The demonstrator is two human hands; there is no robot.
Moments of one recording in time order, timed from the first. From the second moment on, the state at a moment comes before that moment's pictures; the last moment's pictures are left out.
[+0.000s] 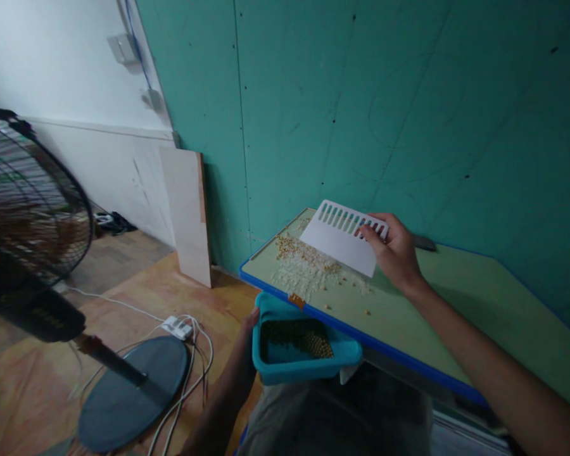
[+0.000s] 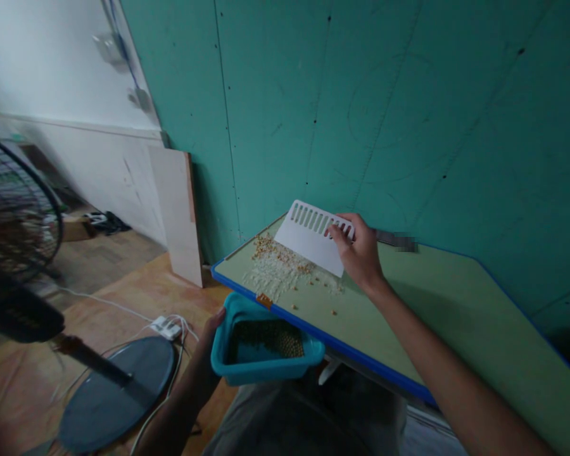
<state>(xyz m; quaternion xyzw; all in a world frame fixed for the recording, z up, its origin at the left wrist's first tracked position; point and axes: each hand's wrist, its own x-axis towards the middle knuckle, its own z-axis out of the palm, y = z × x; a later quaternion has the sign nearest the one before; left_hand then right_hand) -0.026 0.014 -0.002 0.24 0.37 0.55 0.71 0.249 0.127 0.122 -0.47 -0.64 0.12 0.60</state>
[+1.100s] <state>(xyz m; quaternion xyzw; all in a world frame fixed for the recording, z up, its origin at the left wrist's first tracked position) -0.025 0.016 -0.007 0.23 0.36 0.55 0.72 0.192 0.079 0.101 -0.44 -0.69 0.20 0.54</state>
